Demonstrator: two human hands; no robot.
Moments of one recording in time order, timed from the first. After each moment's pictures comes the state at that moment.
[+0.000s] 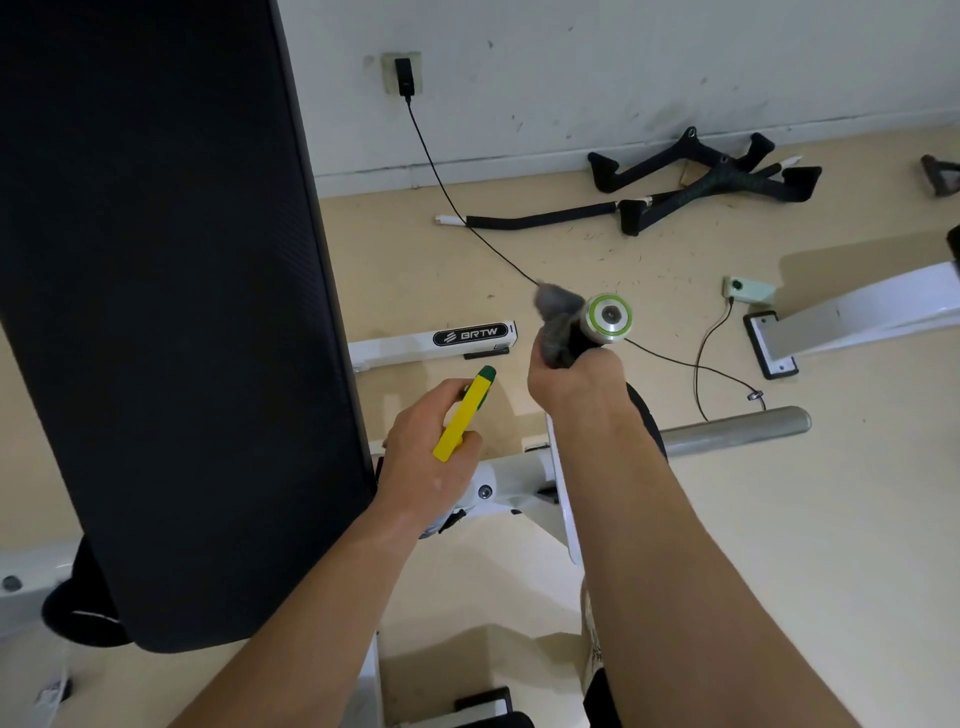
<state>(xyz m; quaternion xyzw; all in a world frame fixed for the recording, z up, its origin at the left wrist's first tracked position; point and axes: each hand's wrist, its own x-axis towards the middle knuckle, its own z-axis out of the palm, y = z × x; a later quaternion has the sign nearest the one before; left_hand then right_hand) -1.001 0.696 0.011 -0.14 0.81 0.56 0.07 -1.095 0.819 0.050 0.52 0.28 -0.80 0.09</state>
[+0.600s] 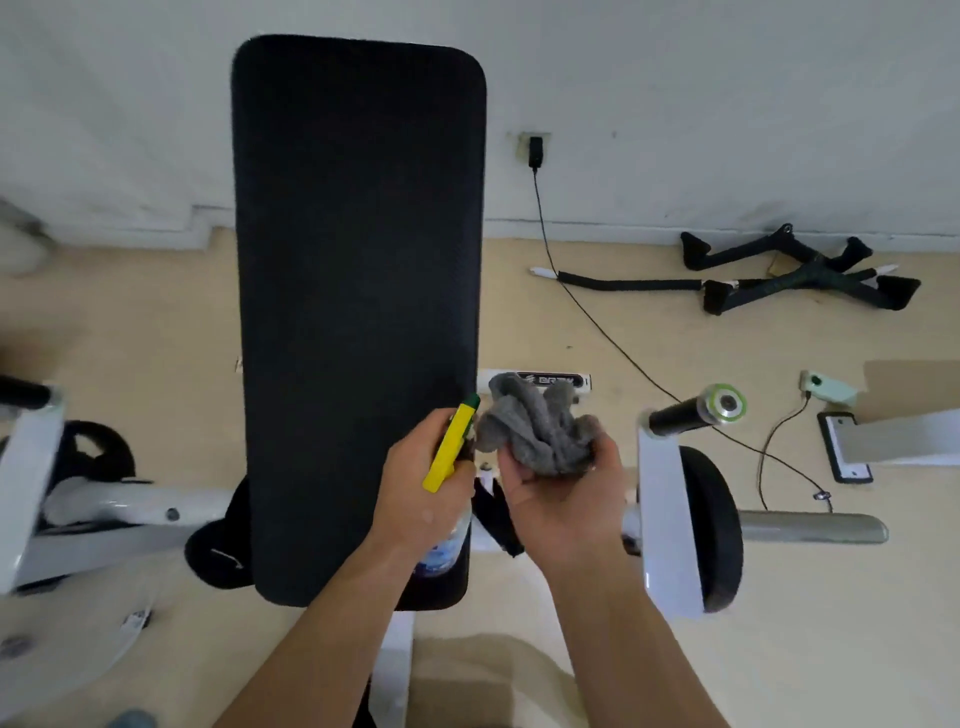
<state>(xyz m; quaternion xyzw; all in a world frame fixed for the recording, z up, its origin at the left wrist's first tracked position) -0.950 0.597 0.077 -0.22 0.79 0.57 -0.02 -1.007 0.726 0.114 0.38 0.17 -0.88 0.22</state>
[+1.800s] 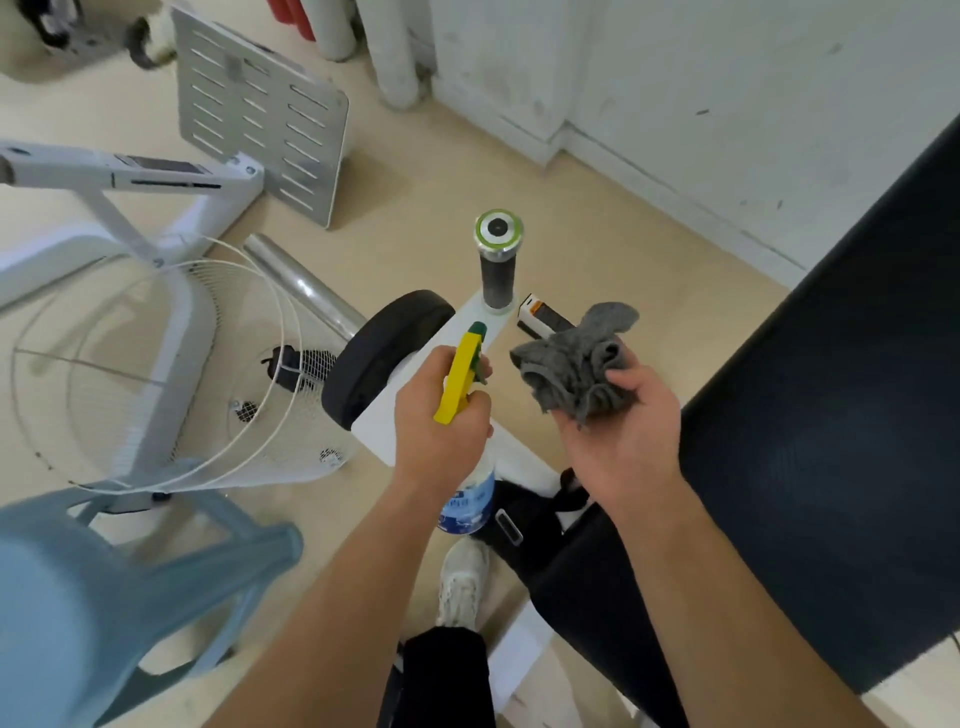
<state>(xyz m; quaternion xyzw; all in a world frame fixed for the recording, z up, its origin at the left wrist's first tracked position) -0.758 0.229 0.031 -0.55 0.62 0.50 -0.25 -0.893 0.304 0.044 0.14 0.40 -0.74 0.52</state>
